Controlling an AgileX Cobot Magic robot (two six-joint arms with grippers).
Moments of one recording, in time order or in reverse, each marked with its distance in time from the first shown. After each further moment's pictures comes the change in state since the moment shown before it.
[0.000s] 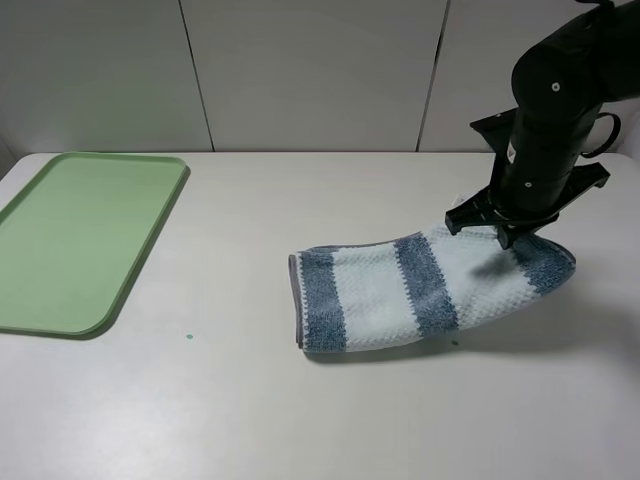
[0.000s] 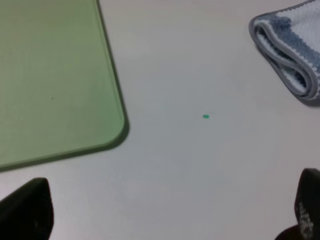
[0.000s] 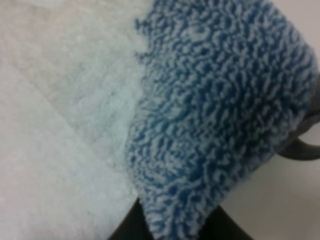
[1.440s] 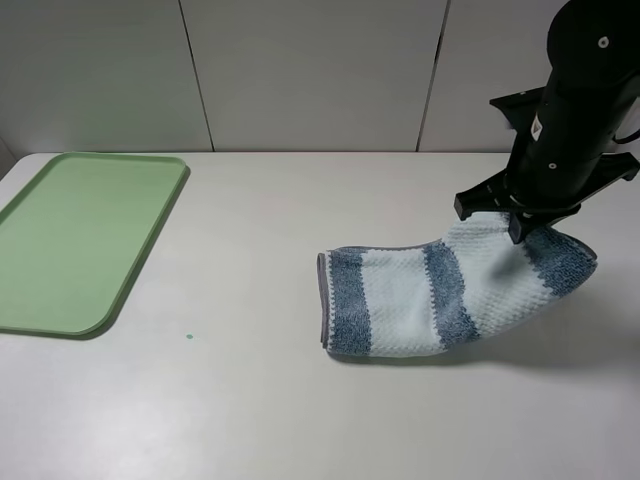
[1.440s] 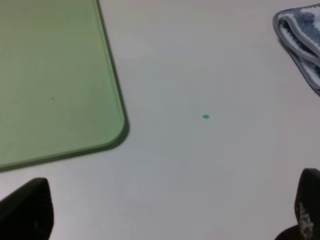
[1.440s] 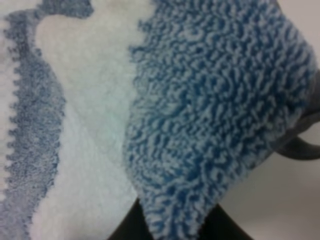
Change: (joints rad) left arm 0.000 0.000 0.000 0.000 -0.001 0.000; right arm 0.014 -0.118 0.000 0.078 0.099 0.004
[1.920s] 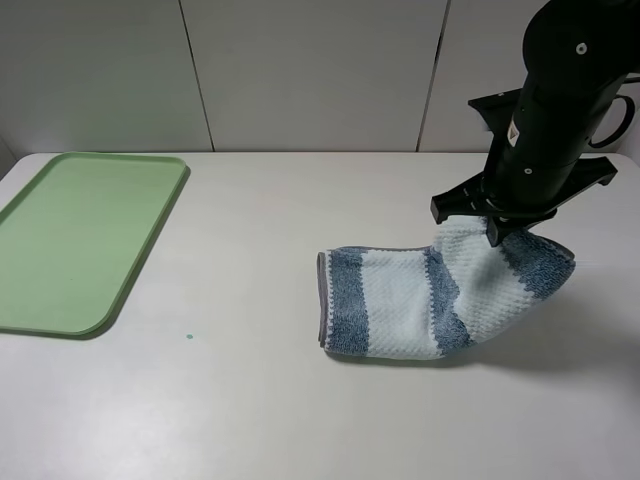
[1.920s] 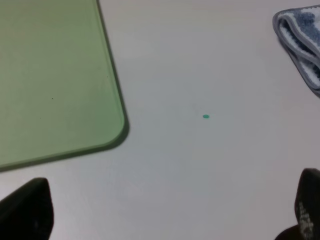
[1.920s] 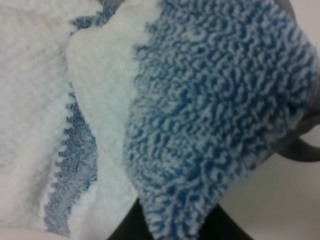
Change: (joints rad) left arm 0.000 0.000 0.000 0.000 0.000 0.000; right arm 0.078 0.000 0.000 0.008 -0.016 0.069
